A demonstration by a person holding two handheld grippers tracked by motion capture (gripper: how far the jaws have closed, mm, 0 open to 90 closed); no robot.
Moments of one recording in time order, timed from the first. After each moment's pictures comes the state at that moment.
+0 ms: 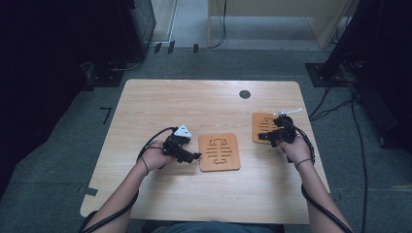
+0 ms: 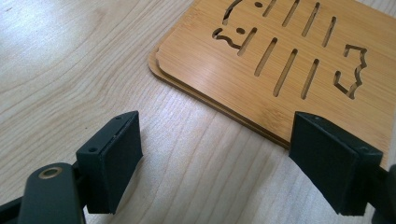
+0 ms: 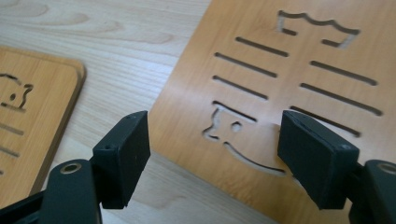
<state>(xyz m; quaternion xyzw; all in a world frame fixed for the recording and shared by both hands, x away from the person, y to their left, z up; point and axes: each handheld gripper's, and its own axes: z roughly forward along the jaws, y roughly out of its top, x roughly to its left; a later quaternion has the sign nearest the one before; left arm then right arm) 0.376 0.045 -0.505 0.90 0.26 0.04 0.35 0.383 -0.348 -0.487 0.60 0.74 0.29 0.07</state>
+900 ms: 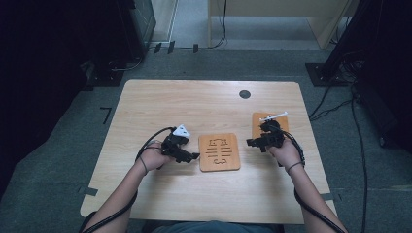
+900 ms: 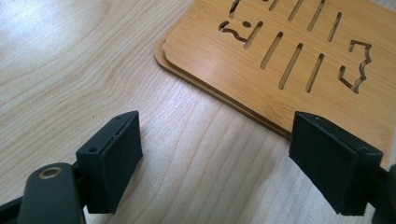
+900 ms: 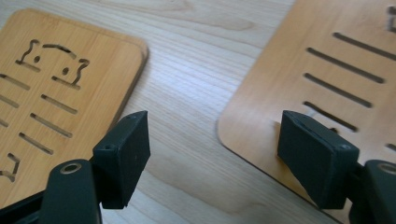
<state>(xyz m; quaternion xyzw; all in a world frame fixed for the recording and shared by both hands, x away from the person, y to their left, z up) 0.376 0.049 -0.505 0.90 0.27 0.04 0.34 0.373 -0.307 -0.491 0.56 0.78 0.29 0.06</state>
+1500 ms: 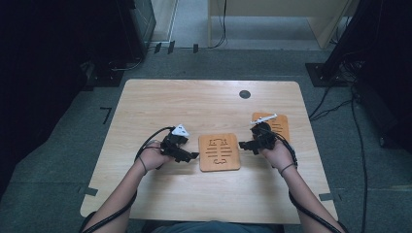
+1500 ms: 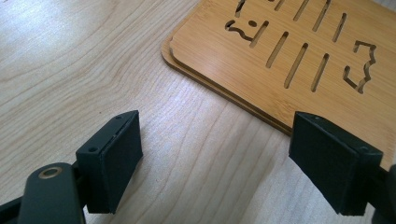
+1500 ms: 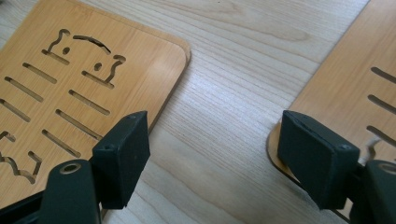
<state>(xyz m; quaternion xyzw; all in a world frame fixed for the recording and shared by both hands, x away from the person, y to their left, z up) 0.378 0.052 -0.505 0.90 0.27 0.04 0.35 0.369 -0.281 -0.494 0.52 0.80 0.29 0.07</state>
